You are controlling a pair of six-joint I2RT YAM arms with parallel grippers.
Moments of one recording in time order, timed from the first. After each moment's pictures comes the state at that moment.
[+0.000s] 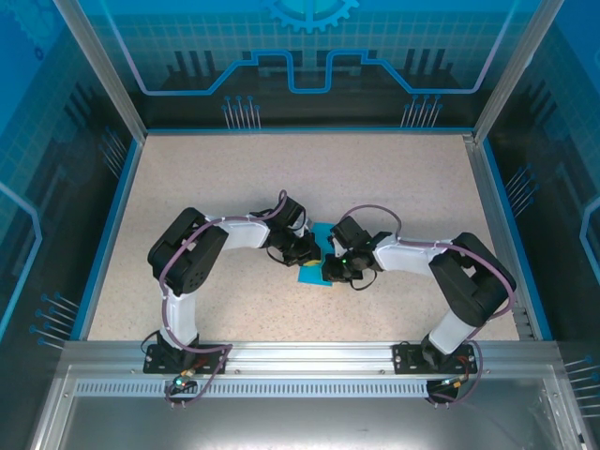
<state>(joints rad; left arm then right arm) -0.58 1.96 1.07 -0.22 0.61 -0.85 0.68 1.64 0.79 -0.33 -0.31 0.65</state>
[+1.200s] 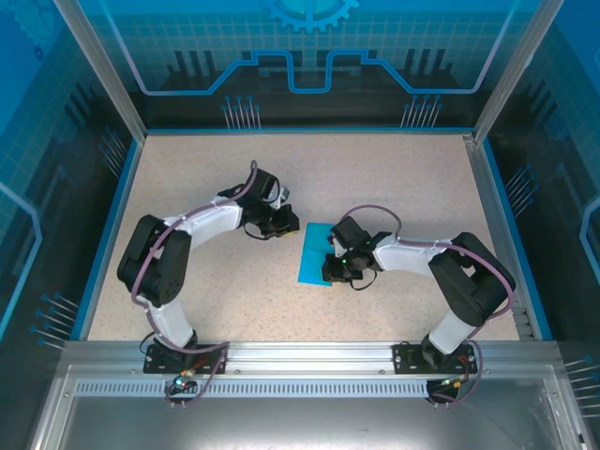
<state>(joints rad) -0.43 1.76 1.13 -0.41 0.52 -0.68 0.68 1.65 0.79 -0.33 -0.31 0.65</state>
